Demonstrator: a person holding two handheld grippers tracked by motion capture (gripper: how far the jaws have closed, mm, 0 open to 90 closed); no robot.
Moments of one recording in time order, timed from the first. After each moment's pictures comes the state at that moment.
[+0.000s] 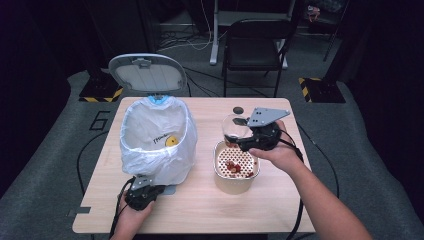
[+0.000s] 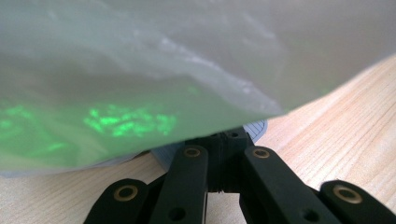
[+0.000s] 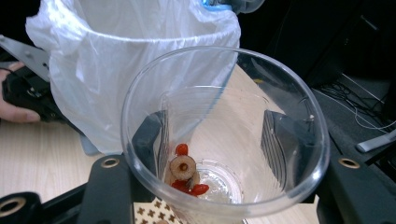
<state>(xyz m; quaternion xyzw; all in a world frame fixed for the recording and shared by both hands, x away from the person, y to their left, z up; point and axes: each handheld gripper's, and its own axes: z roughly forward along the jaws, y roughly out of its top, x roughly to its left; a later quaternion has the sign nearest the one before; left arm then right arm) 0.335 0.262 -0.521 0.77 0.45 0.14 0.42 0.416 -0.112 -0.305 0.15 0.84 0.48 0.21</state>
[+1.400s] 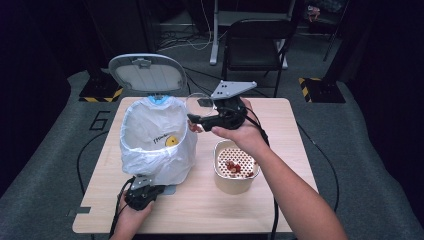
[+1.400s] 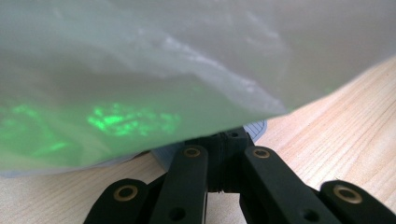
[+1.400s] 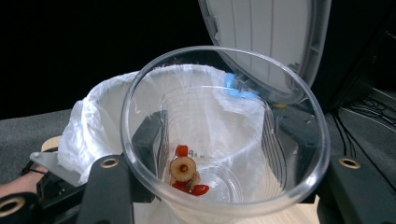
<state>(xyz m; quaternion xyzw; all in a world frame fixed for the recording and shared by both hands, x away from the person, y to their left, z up) 0.337 0.263 -0.521 0.78 0.44 0.13 0.42 0.433 -0.027 -0.252 0.16 0.81 0.54 0.16</state>
